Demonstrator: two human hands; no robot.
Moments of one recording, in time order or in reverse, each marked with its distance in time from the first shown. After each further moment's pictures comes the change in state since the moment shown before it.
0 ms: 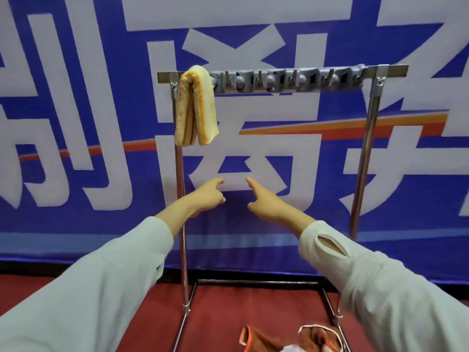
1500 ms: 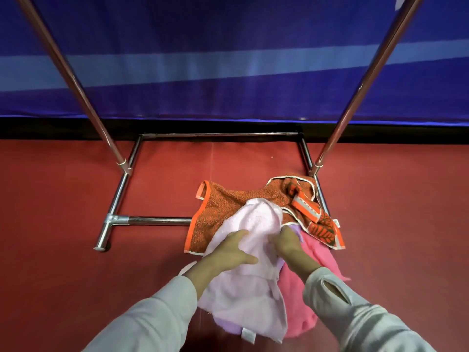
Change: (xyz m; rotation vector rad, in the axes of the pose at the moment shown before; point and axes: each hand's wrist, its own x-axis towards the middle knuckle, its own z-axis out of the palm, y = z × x) left_hand -0.071 -0.297 0.456 -0.171 -0.672 -0.453; right_hand -0.159 0.398 0.305 0.203 -0.202 1.023
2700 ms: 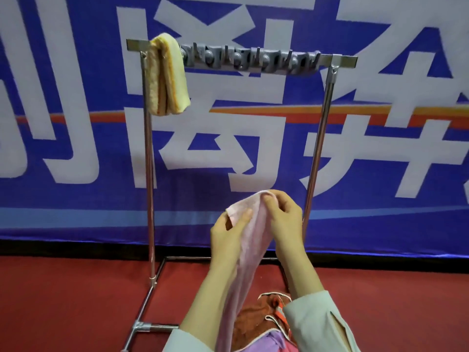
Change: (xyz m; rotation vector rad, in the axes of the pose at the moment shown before) left_hand -0.329 0.252 -0.067 -0.860 0.687 0.831; right_hand -0.355 -0.194 -0.191 0.816 0.446 -0.997
